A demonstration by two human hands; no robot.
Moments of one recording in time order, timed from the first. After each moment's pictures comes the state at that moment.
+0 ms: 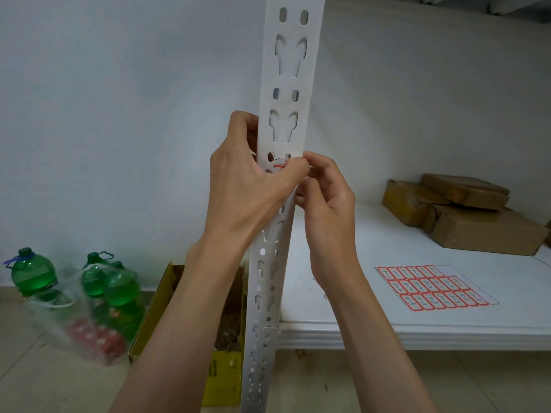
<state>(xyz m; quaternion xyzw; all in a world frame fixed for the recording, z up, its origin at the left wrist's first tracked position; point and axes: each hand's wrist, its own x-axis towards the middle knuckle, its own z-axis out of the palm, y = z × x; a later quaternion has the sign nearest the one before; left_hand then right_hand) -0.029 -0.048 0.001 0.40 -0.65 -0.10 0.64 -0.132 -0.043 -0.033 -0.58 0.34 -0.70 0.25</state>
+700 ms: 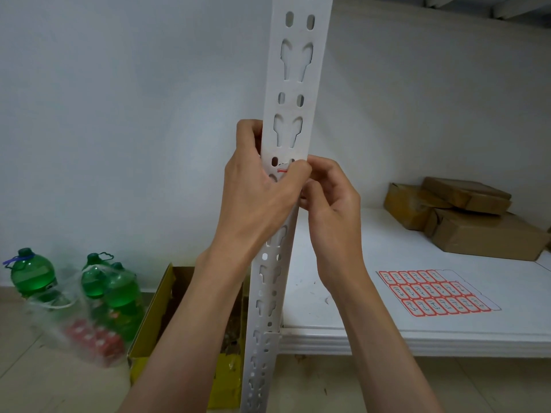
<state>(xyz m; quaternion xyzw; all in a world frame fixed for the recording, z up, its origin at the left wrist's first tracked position) -0.036 -0.047 -0.002 0.34 -0.65 -0.17 0.65 -0.135 -0.044 -0.029 -0.59 0.34 -0.69 0.24</state>
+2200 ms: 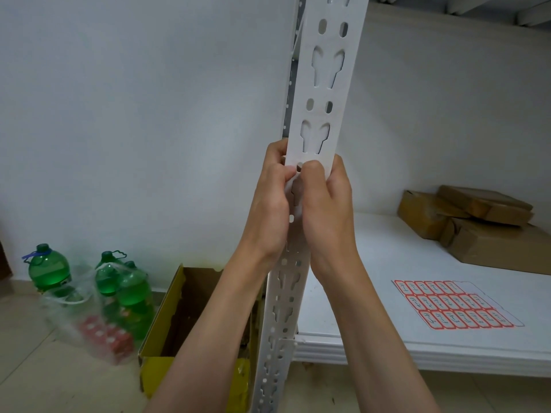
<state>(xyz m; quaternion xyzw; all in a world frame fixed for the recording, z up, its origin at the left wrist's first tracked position) -0.034 -0.065 -0.021 0.17 -0.58 -0.46 0.66 -0.097 -0.048 -0.011 -0.56 0.39 -0.68 0.28</state>
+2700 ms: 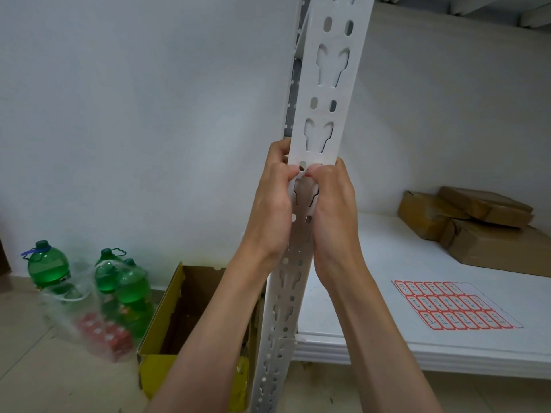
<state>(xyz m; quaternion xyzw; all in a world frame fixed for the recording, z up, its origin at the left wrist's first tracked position) -0.035 -0.066 -0.020 0.15 -0.59 -0.44 0.66 -0.102 -0.041 -0.011 -0.53 0.34 -0.68 0.38</state>
